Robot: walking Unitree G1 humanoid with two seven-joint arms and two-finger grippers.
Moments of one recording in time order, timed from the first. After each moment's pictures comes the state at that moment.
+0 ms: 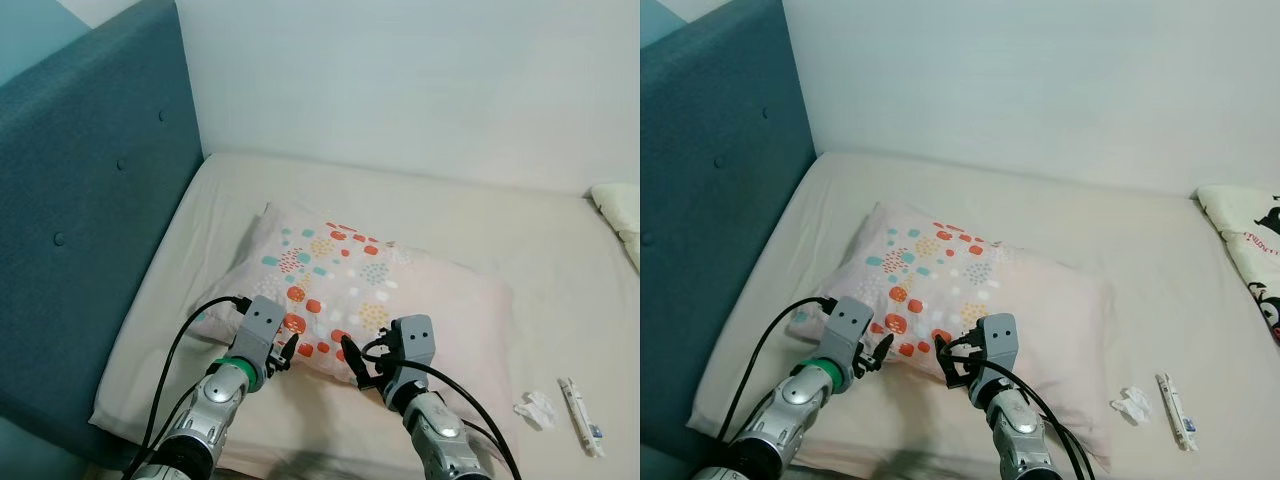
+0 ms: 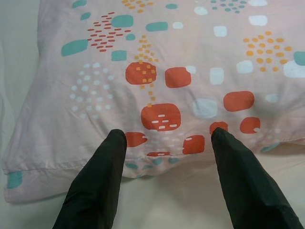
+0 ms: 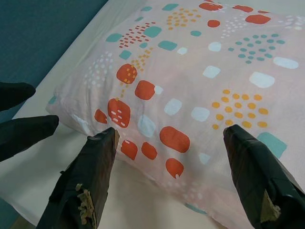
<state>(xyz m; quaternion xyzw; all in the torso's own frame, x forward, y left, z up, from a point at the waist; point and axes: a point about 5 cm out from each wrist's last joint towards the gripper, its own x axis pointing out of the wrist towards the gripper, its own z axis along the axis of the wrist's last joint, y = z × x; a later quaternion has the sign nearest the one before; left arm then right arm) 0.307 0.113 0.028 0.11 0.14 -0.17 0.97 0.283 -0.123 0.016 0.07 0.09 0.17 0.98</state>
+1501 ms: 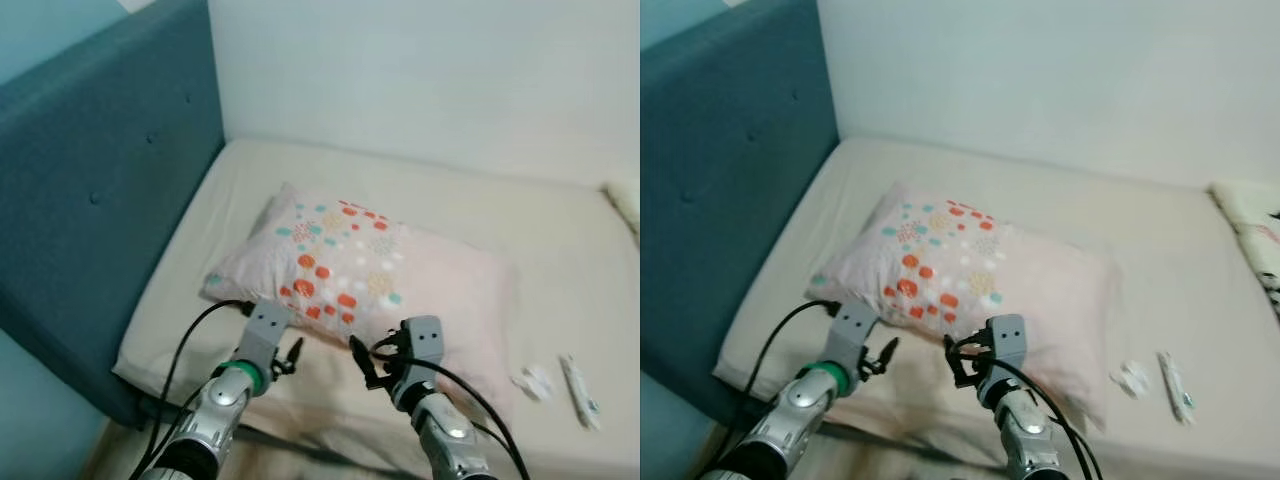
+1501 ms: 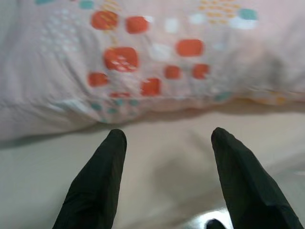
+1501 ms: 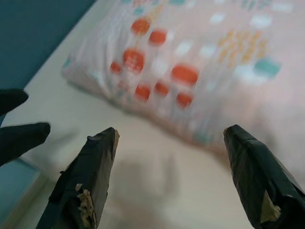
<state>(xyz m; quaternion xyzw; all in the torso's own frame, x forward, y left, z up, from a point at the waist) 0.304 0.103 0.027 0.10 0.14 -0.19 0.97 0.280 -0.127 0.013 0.07 0.10 0.16 0.98</state>
